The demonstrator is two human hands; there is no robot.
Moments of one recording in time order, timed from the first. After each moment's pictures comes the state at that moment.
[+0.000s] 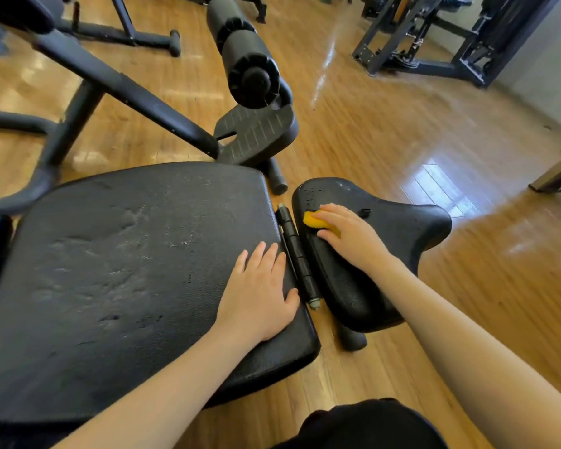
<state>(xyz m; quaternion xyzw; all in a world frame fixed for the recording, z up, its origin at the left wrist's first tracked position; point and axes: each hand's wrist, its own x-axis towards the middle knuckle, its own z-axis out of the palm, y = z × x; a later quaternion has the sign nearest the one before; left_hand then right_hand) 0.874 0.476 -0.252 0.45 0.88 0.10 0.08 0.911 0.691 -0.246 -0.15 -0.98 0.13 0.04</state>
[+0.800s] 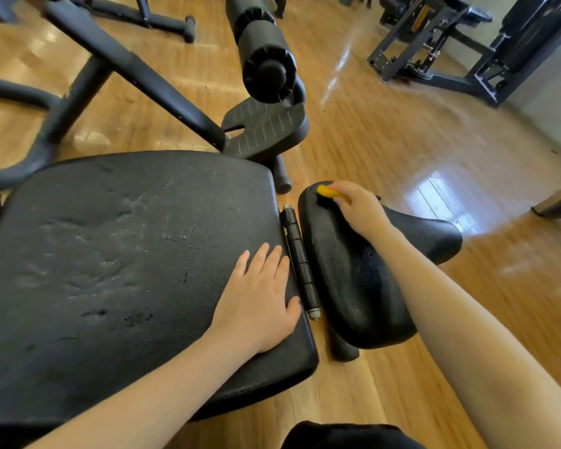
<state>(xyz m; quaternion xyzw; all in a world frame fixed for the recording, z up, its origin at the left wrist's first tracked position) 0.873 0.476 -0.258 0.46 0.88 0.10 0.08 0.855 0.740 -0.241 -0.18 -0.96 0.19 0.08</state>
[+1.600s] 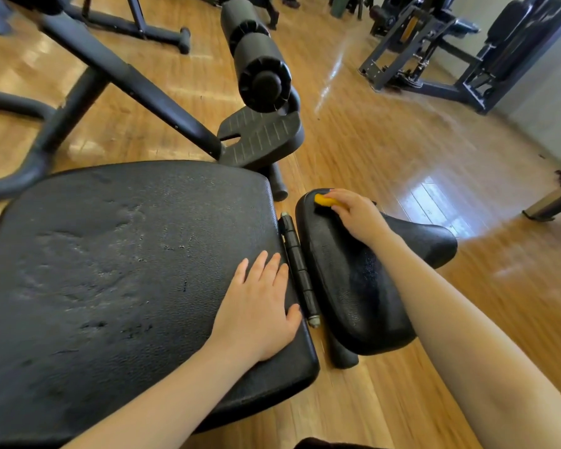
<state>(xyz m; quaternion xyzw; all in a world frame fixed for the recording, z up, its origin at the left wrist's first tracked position) 0.871 0.476 -0.257 0.46 0.88 0.10 0.07 0.857 0.741 -0.237 -0.18 -0.97 0.17 0.06</state>
